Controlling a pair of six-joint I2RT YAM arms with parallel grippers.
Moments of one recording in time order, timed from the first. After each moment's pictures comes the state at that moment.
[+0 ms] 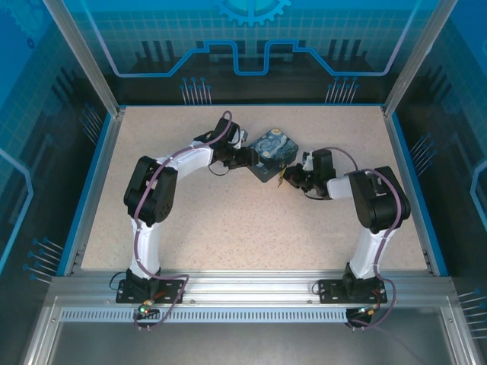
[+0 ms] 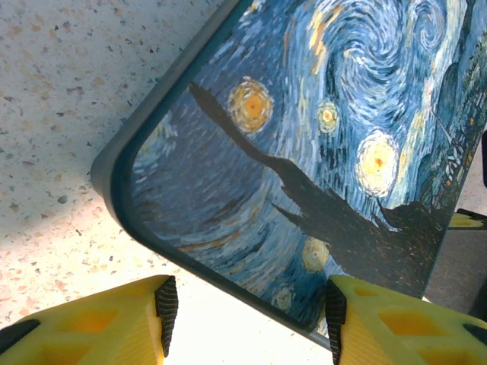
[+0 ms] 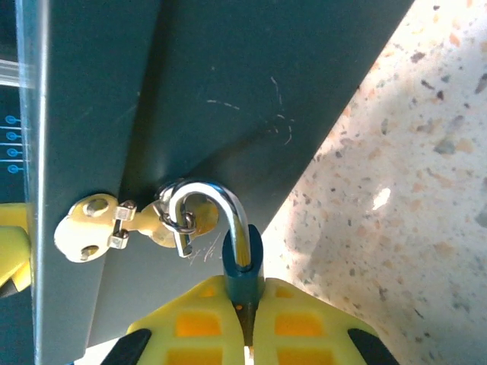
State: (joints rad) left arm -0.41 2.09 1.53 -0.41 0.38 -0.51; right arm 0.19 1.89 0.80 0.40 -0.54 0.85
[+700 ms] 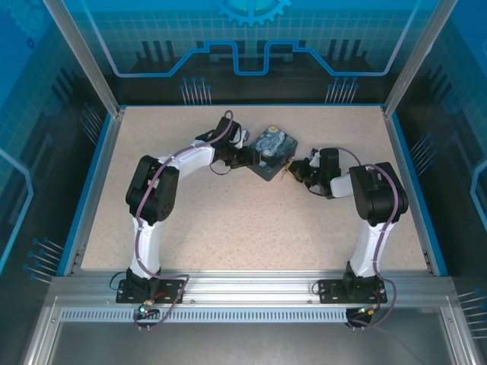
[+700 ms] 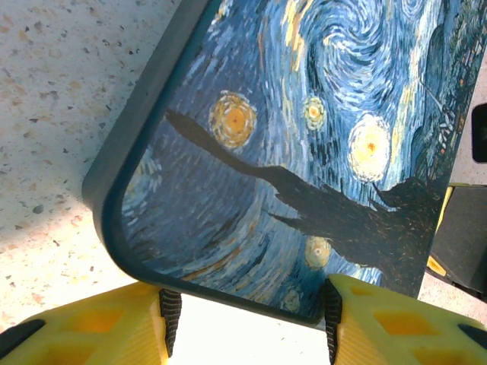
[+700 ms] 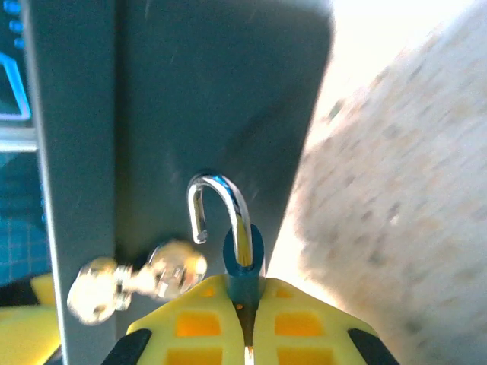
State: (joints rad) left arm -0.41 2.11 1.56 -0.42 0.40 -0.51; right arm 0.12 1.98 0.83 0.55 -0.57 1.00
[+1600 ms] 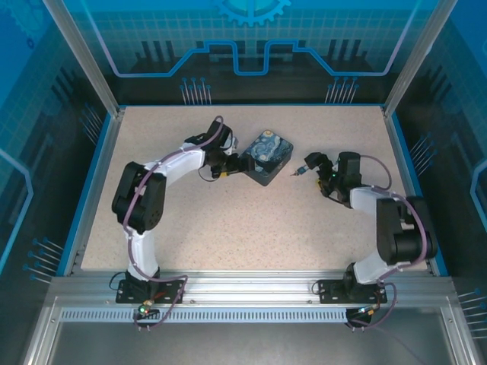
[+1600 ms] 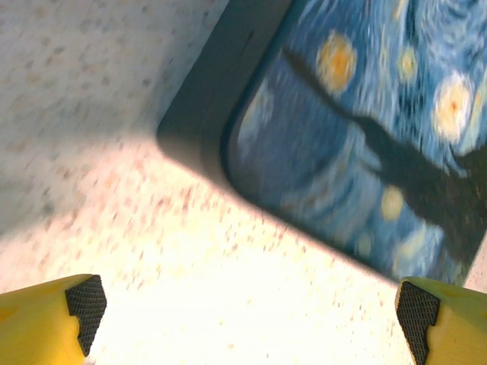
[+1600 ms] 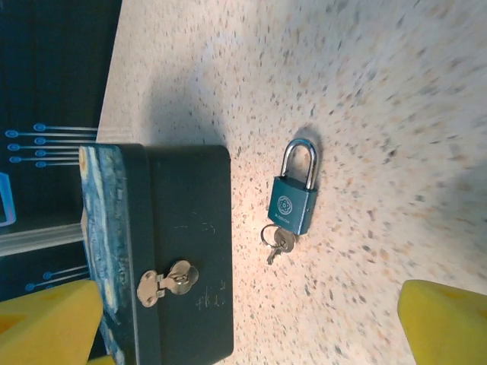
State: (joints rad) left arm -0.39 1.93 1.43 -0.58 0.34 -0.51; right arm 0.03 1.51 0.66 0.19 -0.34 1.05
